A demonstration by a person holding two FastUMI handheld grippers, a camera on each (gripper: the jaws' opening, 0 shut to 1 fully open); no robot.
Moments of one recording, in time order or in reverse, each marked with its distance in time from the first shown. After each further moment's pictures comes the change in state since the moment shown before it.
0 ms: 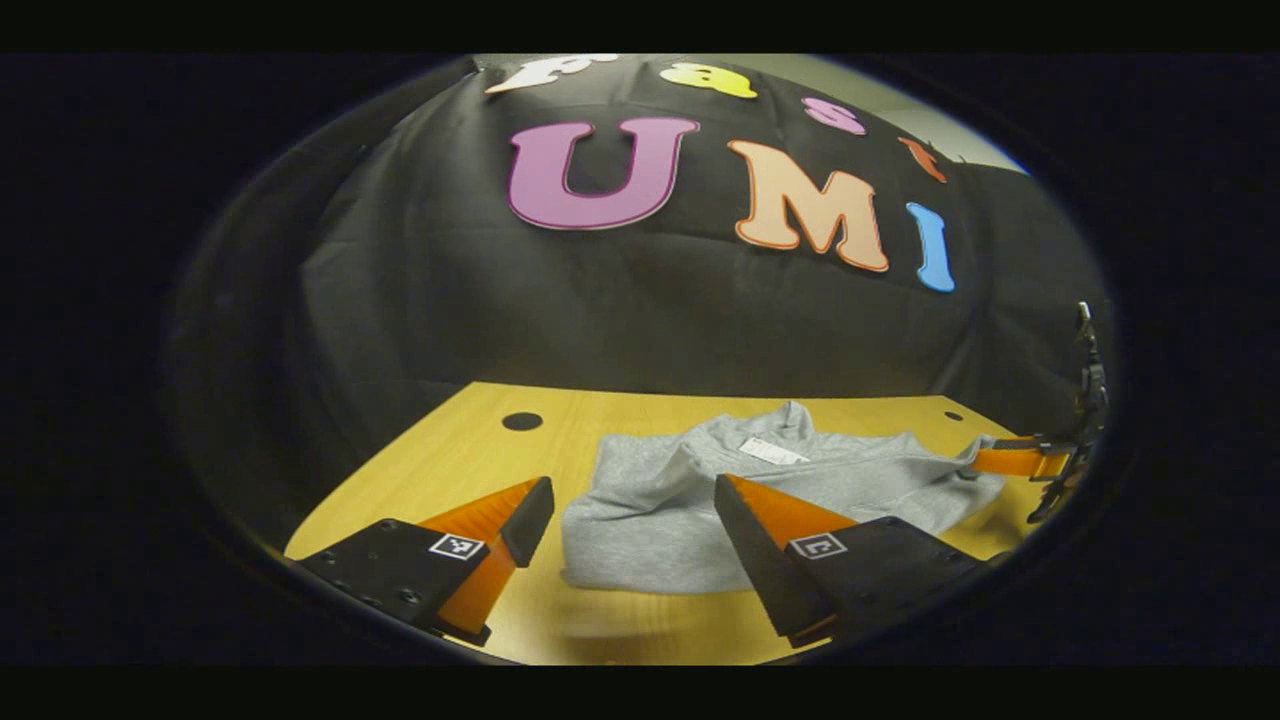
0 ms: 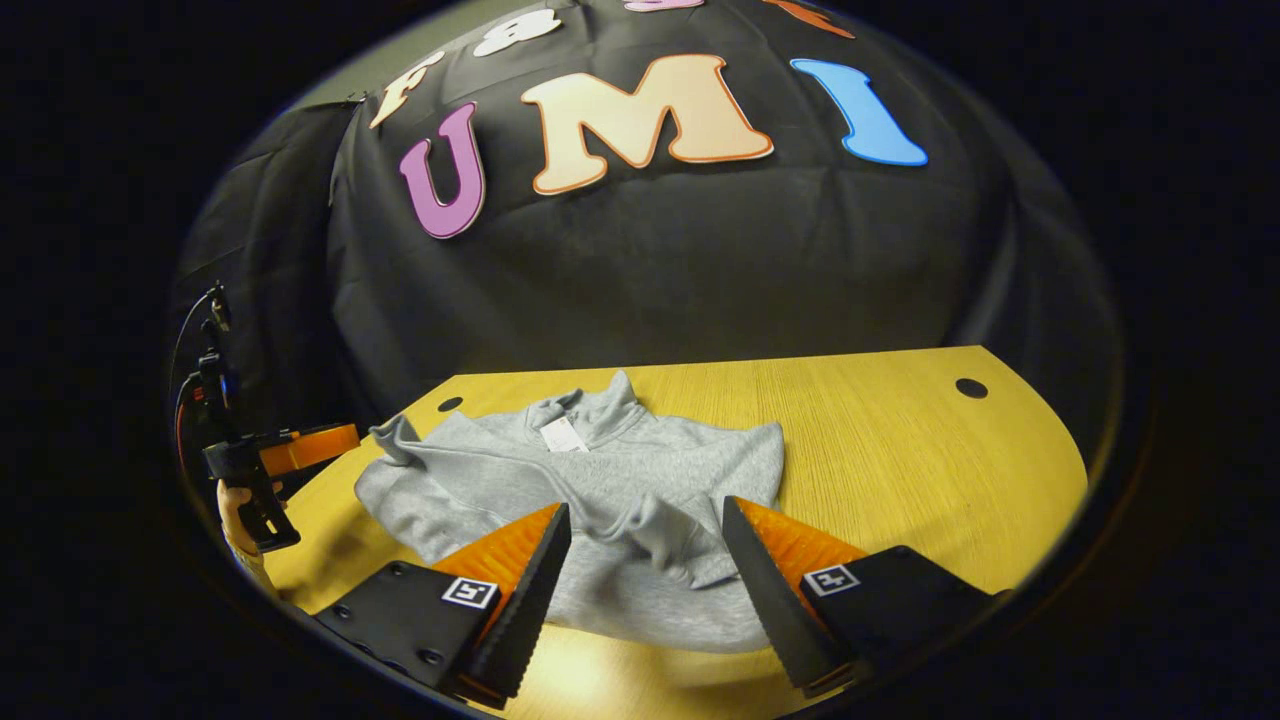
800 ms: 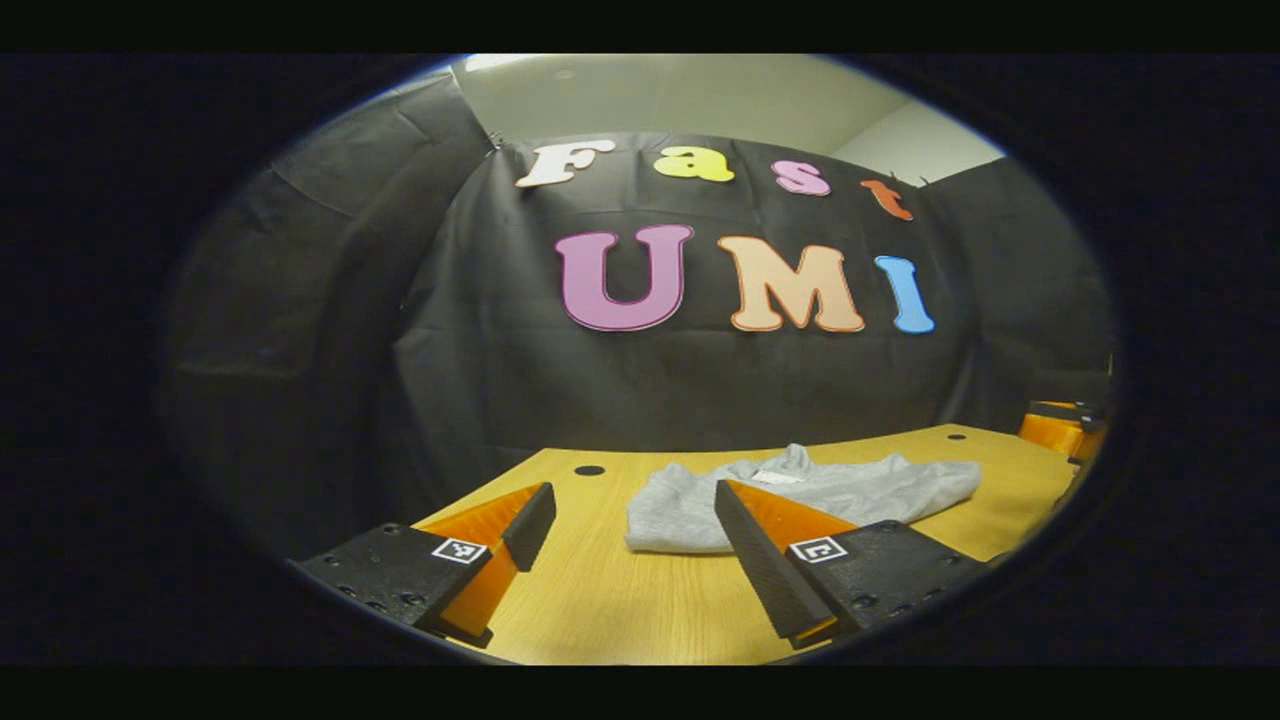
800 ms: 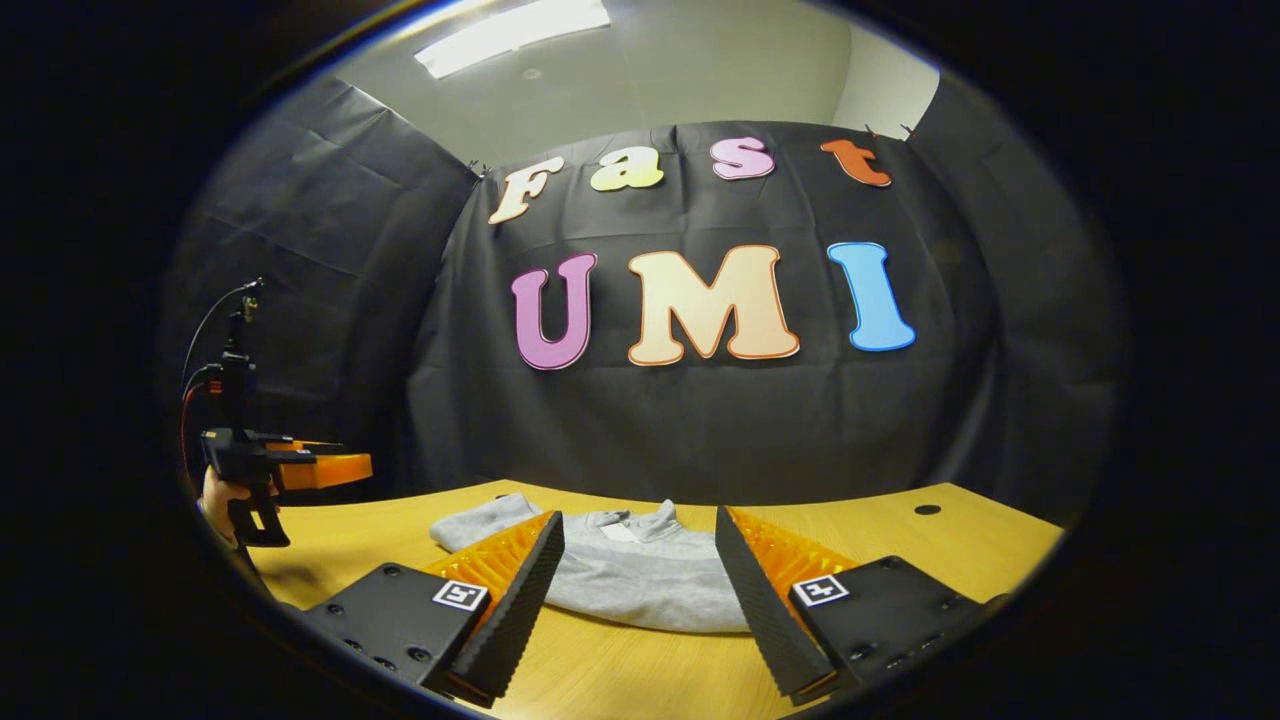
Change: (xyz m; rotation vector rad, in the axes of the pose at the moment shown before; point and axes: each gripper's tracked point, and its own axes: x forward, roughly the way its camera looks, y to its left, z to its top) left arm -0.149 -0.009 -0.008 0.060 -0.298 0.103; right arm -0.150 0.057 -0.002 -0.151 -0.503 0.037
